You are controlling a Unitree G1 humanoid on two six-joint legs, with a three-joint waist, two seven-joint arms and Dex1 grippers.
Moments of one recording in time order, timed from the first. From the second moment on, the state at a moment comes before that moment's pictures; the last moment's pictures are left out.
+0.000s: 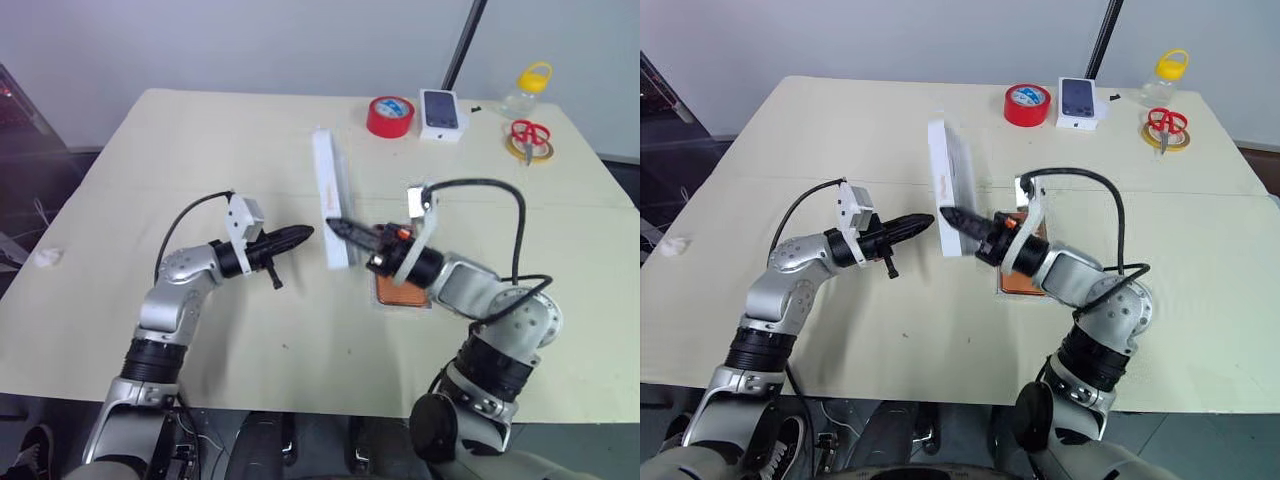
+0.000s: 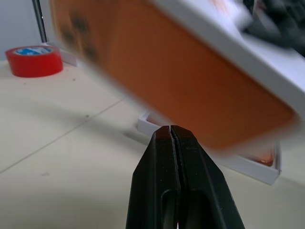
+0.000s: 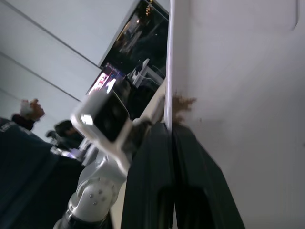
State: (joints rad) left arm -0.47 0.38 -0.02 0.07 -0.42 0.22 -0.95; right arm -0.51 0.14 -0.59 -0.42 0.91 1.59 0.30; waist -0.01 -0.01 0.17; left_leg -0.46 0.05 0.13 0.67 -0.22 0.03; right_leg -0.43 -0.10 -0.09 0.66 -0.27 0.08
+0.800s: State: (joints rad) left arm -0.49 0.13 -0.15 0.24 -0.31 0.17 -0.85; right arm -0.50 -0.06 -0.72 -0.06 1.37 1.55 -0.08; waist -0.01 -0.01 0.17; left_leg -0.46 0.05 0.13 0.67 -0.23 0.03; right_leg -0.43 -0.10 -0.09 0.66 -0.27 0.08
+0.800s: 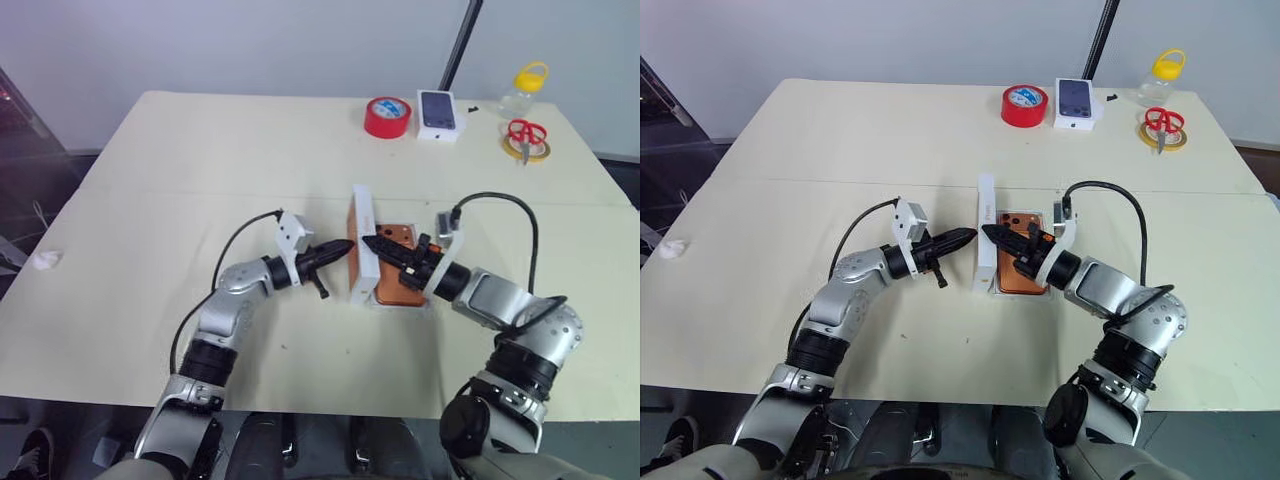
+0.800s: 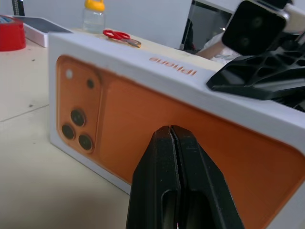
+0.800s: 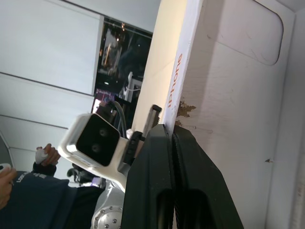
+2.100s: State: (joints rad) left arm -0.64 0.13 -0.17 0.47 -0.16 0.24 -0.74; right arm -0.21 -0.55 -0.08 -0.23 0.40 0.54 0.39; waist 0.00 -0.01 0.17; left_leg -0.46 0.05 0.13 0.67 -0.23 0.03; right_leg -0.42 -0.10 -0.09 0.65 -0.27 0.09
